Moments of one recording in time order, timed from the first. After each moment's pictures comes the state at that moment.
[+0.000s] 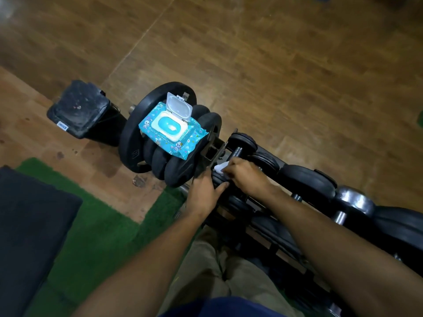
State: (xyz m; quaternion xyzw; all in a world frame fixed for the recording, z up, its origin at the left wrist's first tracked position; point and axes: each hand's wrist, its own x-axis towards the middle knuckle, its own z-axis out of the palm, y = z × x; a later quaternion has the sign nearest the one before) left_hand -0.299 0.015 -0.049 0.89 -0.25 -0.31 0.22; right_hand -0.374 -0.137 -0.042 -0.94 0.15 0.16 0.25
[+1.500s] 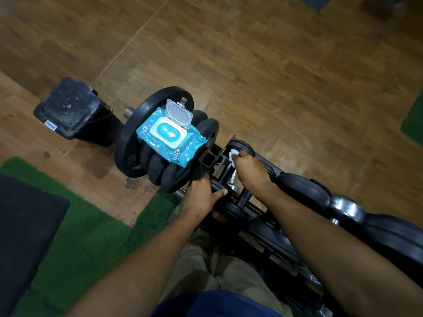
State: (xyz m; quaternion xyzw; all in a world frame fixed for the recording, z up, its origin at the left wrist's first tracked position) left_hand -0.282 0.006 -0.054 0.89 -0.24 -0.35 0.16; right_hand -0.352 -0.162 -0.040 -0.94 0.25 0.17 0.15
